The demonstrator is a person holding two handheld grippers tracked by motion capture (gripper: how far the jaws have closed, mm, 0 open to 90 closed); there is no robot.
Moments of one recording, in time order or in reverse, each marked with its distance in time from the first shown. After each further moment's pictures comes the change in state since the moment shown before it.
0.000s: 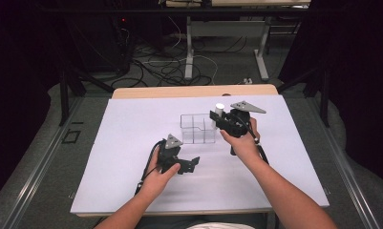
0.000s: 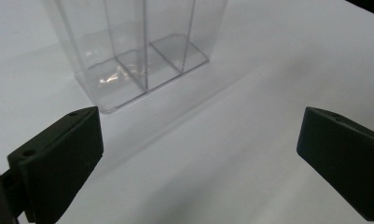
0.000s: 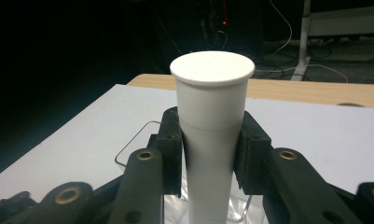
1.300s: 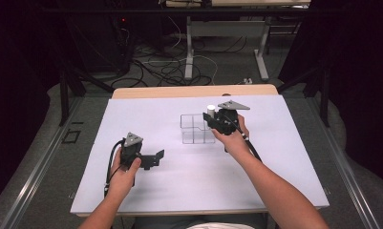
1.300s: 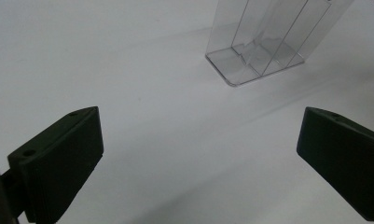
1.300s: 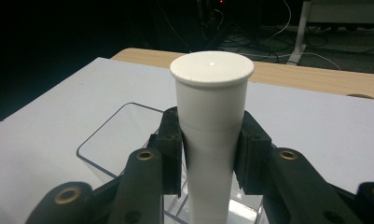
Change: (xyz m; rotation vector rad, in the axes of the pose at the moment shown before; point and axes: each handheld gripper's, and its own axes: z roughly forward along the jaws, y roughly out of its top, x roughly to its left) left arm 0.069 -0.028 -0.059 -0.042 0.155 -0.127; right arm -0.003 -0.014 0.042 0.089 -0.032 -0.069
